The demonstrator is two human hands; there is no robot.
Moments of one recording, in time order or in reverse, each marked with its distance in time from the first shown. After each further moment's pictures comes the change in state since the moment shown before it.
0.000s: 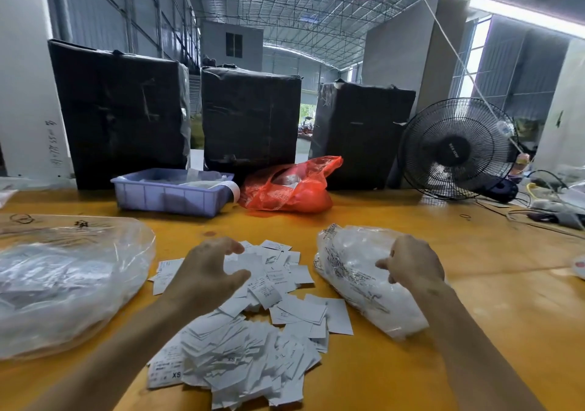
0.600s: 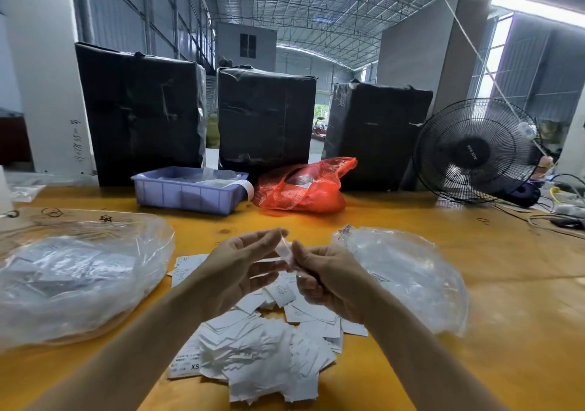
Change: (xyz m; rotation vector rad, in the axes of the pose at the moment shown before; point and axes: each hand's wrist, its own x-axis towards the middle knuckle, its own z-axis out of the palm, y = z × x) left_hand 0.001 0.014 -0.004 -1.206 -0.379 -0.294; right_hand -0.073 -0.092 0.008 1.364 -0.952 -0.292
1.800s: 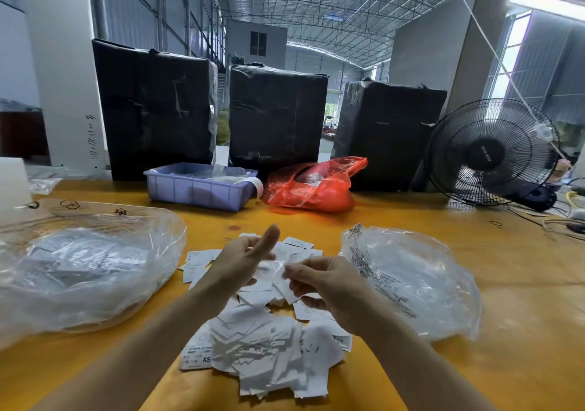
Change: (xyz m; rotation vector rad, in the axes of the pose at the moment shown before) left_hand 0.005 -0.013 -0.015 0.463 0.235 0.041; right_hand 0.008 0.021 0.005 -0.241 0.190 -0.002
